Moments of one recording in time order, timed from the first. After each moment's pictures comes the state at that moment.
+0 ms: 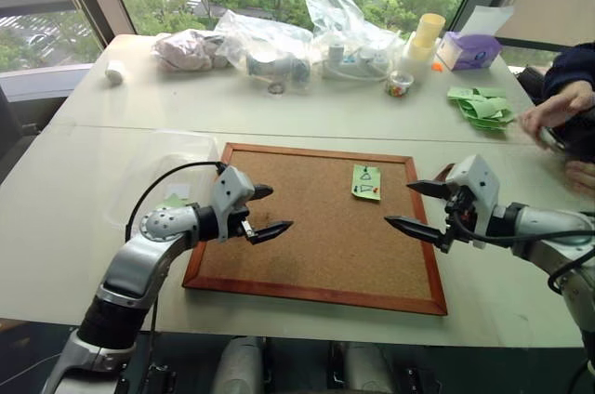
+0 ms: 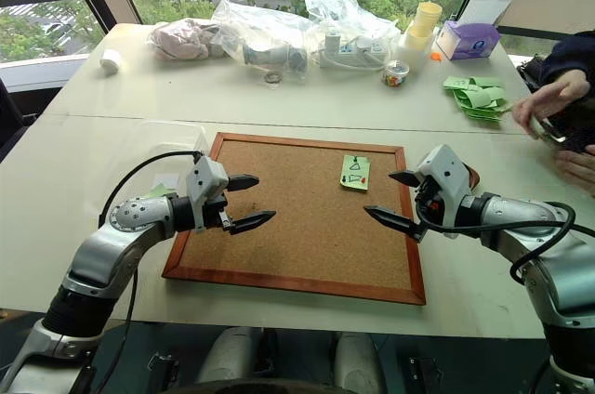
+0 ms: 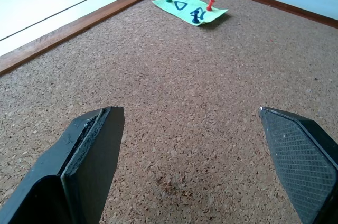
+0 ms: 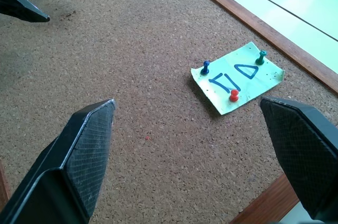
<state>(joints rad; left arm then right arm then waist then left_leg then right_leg) -0.27 0.54 -0.13 -0.23 -0.34 0.47 -0.85 -0.10 -0.86 -0.21 -0.44 0.56 0.73 0.83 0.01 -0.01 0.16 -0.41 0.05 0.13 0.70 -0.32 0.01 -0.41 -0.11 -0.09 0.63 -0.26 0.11</state>
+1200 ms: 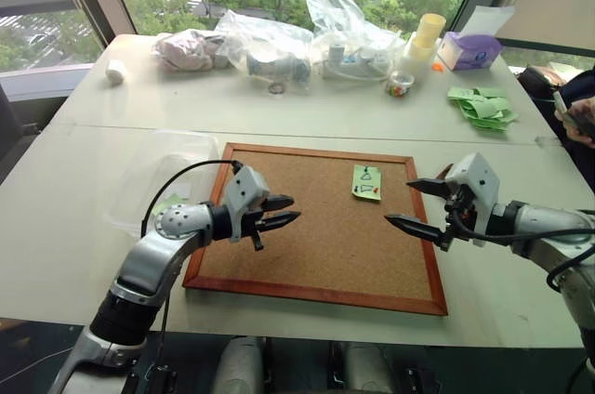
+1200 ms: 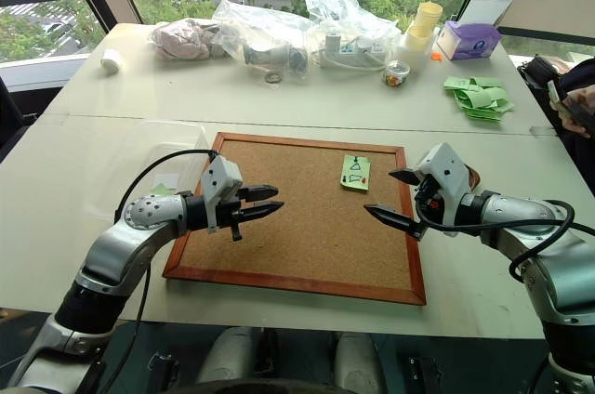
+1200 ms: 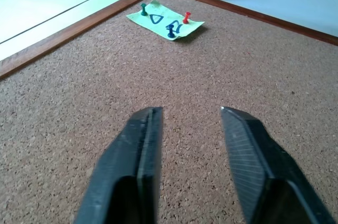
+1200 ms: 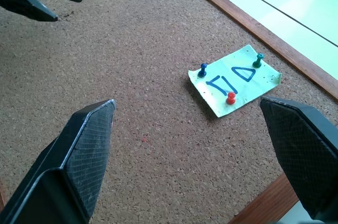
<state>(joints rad) -0.31 0.50 -0.19 -0.25 -0.33 0.48 -0.83 -0.11 -0.86 -0.20 -0.43 0.55 0.71 0.84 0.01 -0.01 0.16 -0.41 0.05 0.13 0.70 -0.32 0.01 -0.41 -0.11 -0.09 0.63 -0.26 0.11</state>
